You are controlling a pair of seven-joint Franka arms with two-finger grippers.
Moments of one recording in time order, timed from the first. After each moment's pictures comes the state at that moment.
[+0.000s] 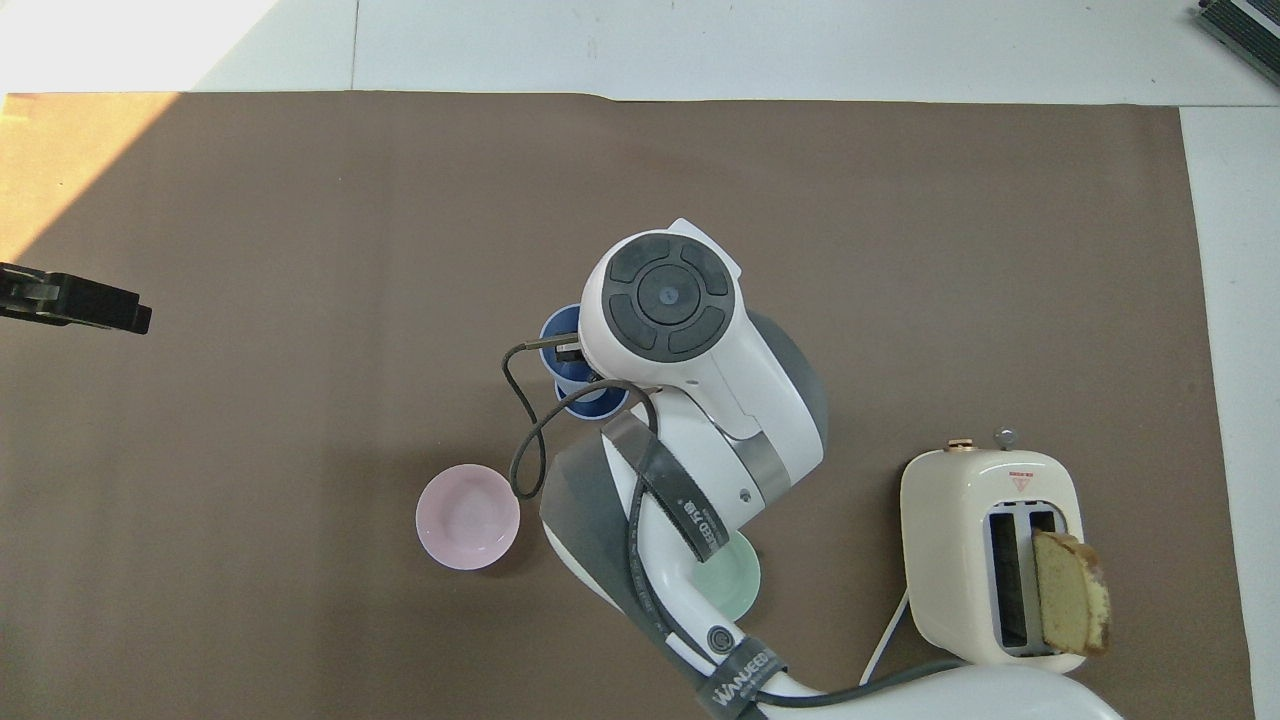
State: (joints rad) left arm -0.03 0.01 0.01 -1.57 -0.05 1.61 0.17; right arm 0.59 0.39 0.03 -1.50 0.00 2.01 0.55
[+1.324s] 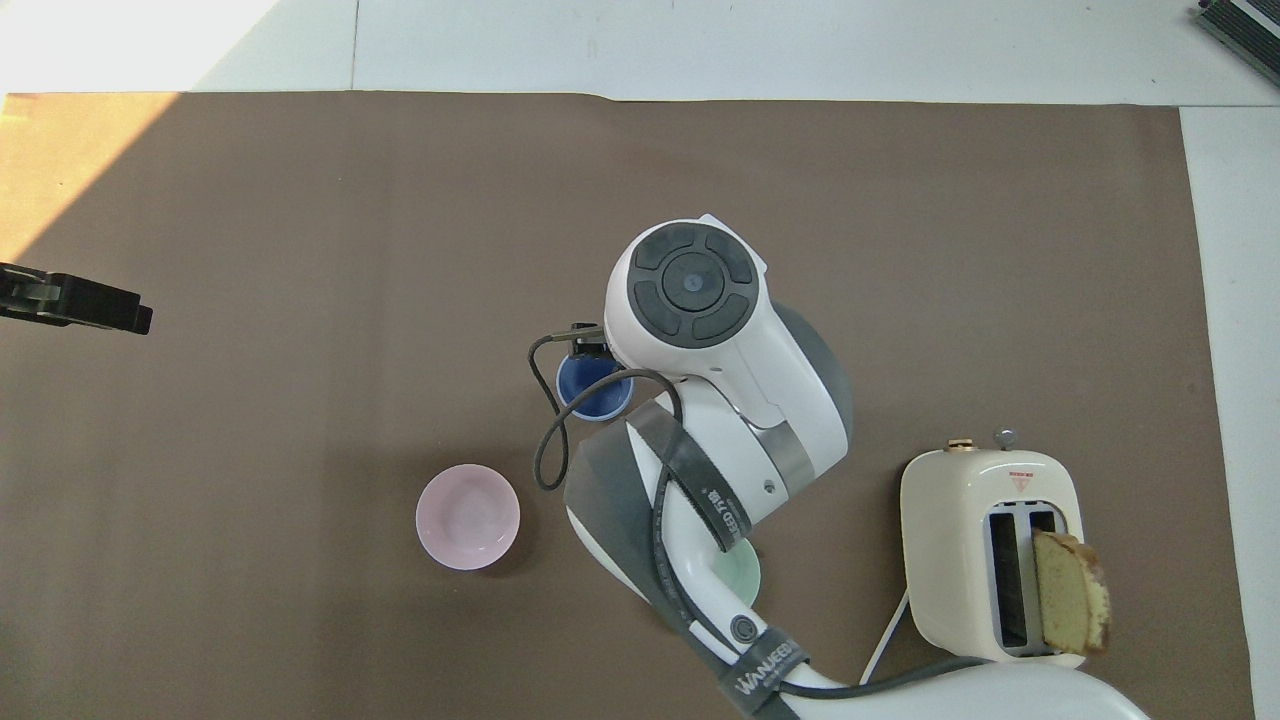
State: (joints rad) left arm -0.03 0.01 0.01 -1.57 -0.05 1.61 0.17; right arm 0.56 0.35 0.00 -1.51 -0.02 1.96 0.56
